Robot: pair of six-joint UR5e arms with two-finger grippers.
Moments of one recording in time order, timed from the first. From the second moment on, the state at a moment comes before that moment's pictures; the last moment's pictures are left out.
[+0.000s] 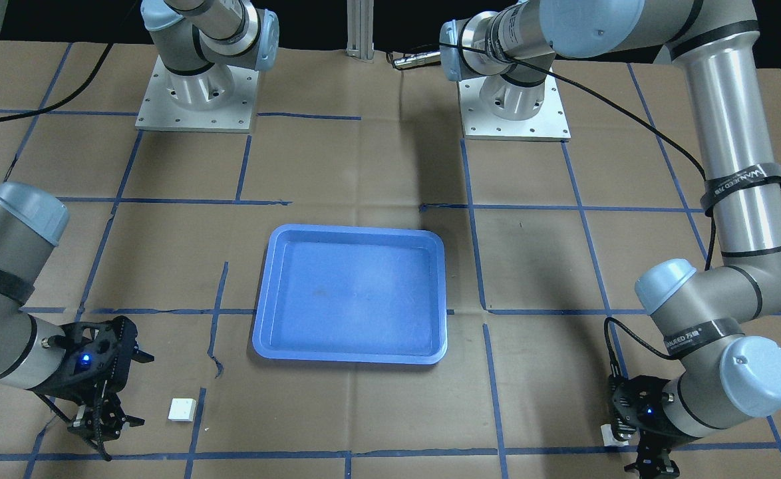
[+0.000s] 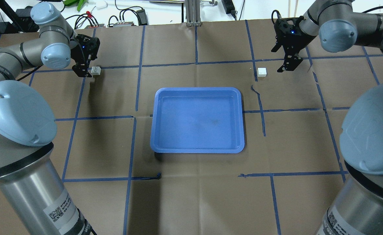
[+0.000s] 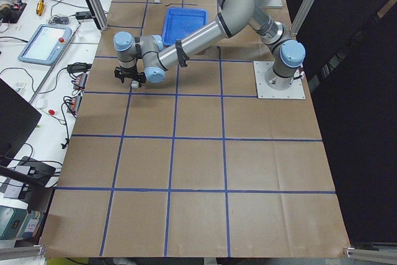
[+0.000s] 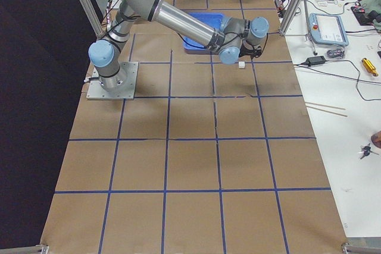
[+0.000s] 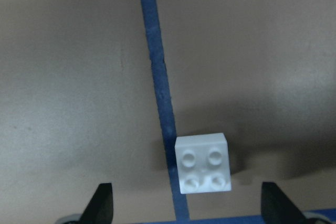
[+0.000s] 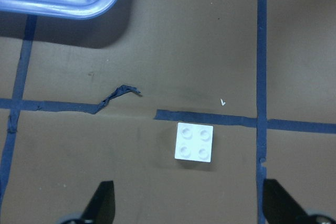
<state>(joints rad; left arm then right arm) -1.31 -2.36 -1.29 -0.97 1.53 1.98 1.37 -0.96 1.41 -1.99 -1.24 -1.87</state>
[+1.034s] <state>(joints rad) -1.34 -2.27 -1.30 -1.09 1.52 1.95 1.37 -0.87 1.43 -2.08 -1.19 -1.77</state>
